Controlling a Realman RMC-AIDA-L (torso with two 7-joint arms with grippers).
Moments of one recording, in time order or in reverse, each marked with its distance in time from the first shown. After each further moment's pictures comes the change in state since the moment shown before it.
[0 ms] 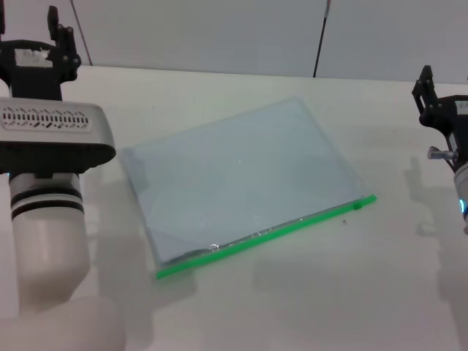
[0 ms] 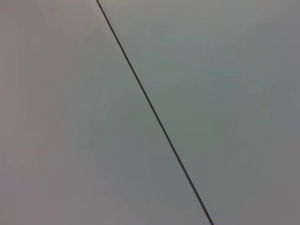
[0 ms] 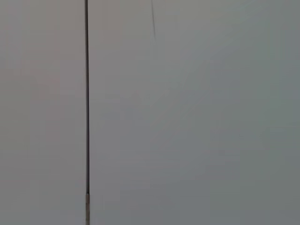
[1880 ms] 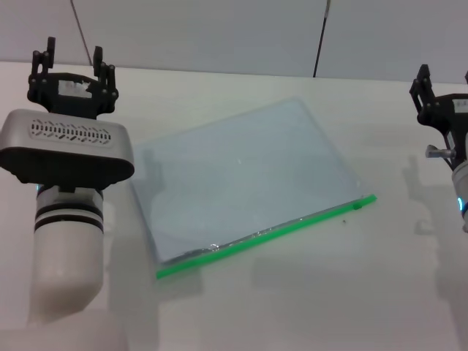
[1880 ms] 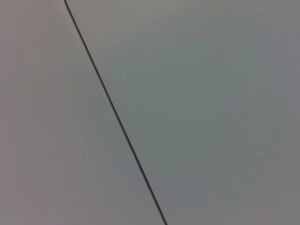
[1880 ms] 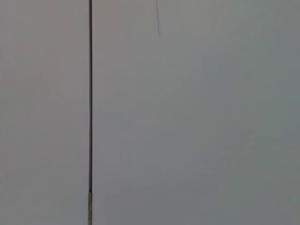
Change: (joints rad) left arm 0.000 -0.005 0.063 0.007 -0.061 0.130 -0.046; right arm 0.009 0.000 -0.001 0.007 0.001 -0.005 -0.004
